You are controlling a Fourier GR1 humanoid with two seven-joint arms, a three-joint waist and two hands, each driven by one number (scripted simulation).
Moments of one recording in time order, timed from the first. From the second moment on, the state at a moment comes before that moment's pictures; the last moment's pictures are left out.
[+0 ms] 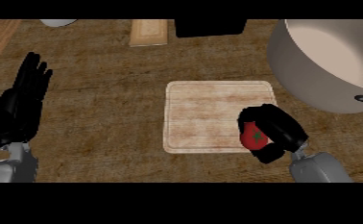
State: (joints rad) left arm -0.12 0.27 0.13 -1.67 0.13 0.18 0.24; right arm -0.17 -0.32 0.28 -1.45 0.82 0.26 -0.26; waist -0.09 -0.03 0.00
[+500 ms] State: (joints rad) left arm -0.12 0.27 0.12 -1.68 0.13 0.16 0.23; right arm 0.00 -0.25 0.01 -2.00 0.65 0.17 0.00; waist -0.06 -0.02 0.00
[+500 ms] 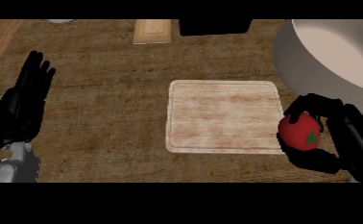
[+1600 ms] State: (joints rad) left arm -0.20 0.23 0.10 -1.63 0.10 0.13 0.22; right arm -0.34 -0.46 -0.46 -1.53 0.37 0.18 -0.02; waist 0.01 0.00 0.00
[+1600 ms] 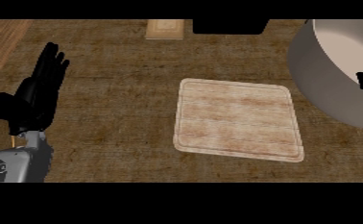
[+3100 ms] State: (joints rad) left arm -0.25 0.20 0.08 -1.61 0.09 0.13 0.22; right arm -0.67 -0.66 -0.55 -0.55 0.56 0.10 -0.50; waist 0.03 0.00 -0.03
